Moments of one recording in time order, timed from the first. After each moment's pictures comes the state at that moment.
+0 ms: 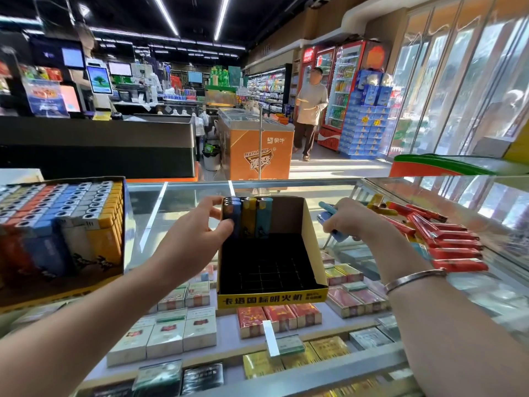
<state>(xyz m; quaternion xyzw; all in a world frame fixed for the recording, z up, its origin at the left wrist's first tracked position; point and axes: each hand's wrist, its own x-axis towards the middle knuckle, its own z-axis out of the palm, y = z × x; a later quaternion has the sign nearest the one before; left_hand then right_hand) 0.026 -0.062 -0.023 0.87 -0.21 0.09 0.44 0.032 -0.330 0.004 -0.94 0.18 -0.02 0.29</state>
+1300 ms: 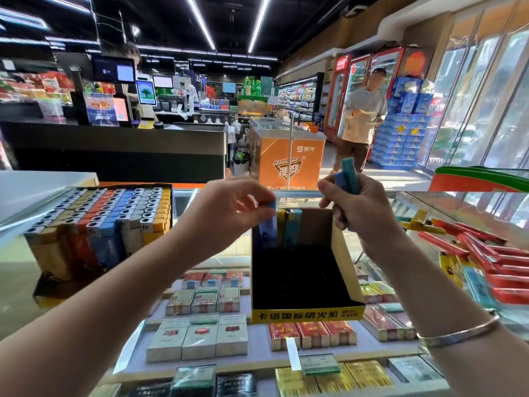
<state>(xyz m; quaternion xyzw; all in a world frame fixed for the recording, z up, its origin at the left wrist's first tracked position) 0.015 -0.039 0.031 0.81 -0.37 0.21 0.40 0.012 -0.256 0.028 -0.73 -0.12 -0.22 0.64</state>
